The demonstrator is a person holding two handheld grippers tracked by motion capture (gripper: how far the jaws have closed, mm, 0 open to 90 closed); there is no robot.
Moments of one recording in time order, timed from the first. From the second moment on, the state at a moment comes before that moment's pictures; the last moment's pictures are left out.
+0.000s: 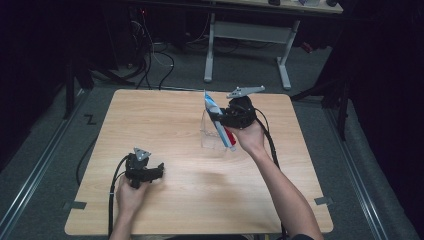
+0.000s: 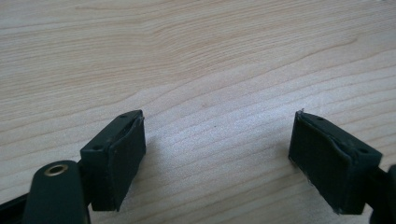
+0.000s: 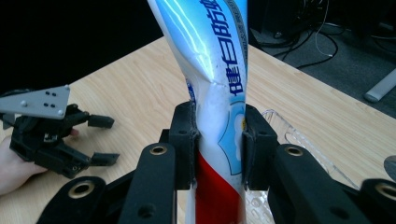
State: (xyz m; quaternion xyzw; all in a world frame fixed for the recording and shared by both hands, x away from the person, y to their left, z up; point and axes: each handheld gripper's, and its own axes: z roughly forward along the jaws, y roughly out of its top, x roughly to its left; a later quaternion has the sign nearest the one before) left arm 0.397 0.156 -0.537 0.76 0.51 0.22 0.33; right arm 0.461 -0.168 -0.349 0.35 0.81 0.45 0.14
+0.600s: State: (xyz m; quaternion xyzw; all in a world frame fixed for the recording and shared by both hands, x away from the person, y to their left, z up) left arm 0.397 0.156 -0.537 0.76 0.51 0.22 0.33; right arm 0.485 -0.168 -0.345 0.37 0.79 0.46 0.16
